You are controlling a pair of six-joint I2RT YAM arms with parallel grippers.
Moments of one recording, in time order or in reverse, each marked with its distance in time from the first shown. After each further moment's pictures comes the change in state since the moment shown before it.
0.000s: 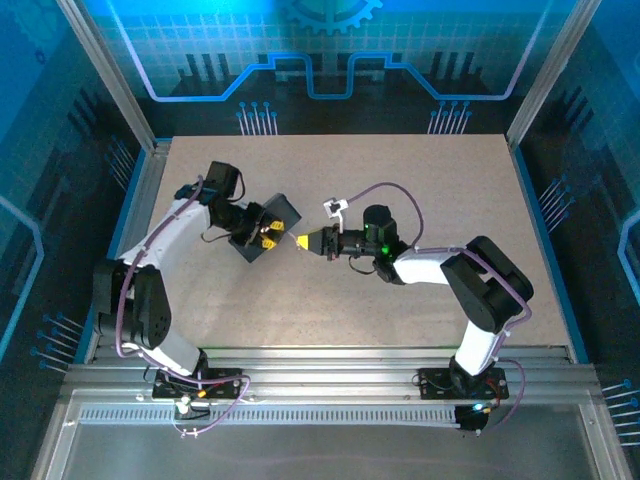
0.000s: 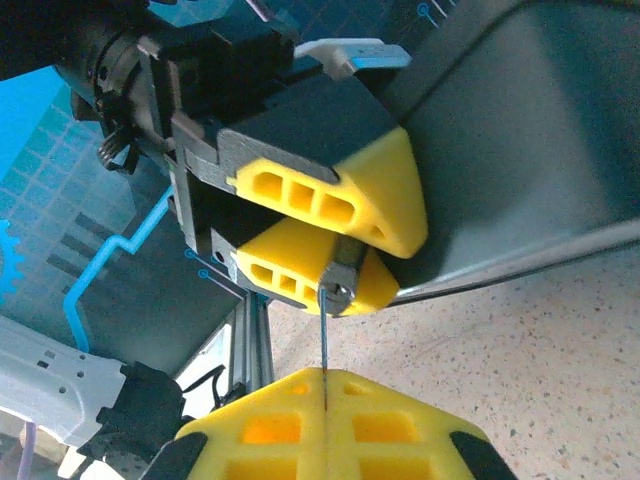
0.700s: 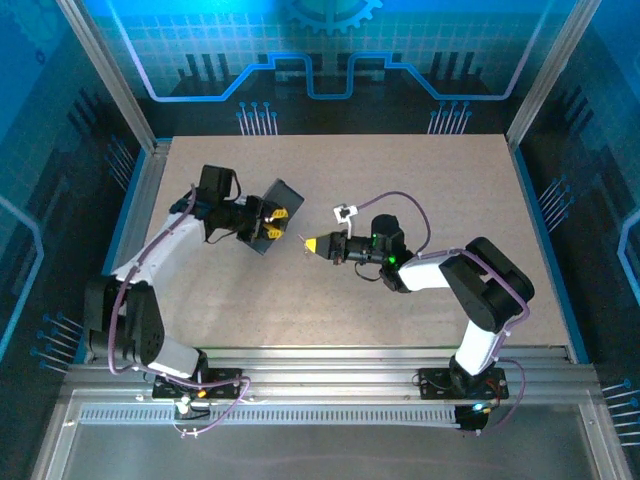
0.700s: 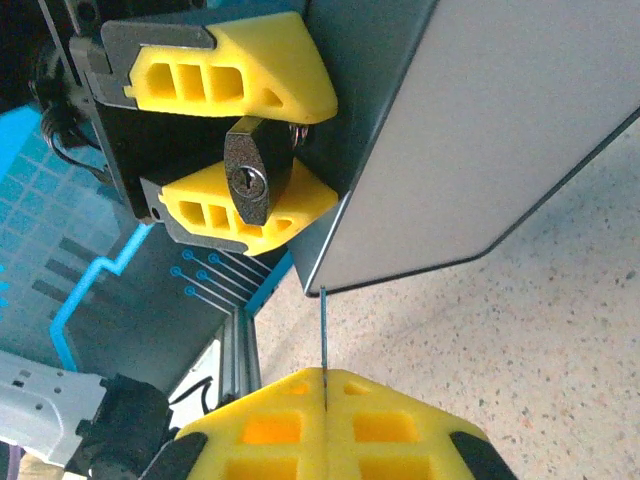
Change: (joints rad) left arm 0.005 -0.085 -0.106 0.285 0.098 -0.205; right arm -0.023 -0.002 -0.115 0.120 0.046 0.058
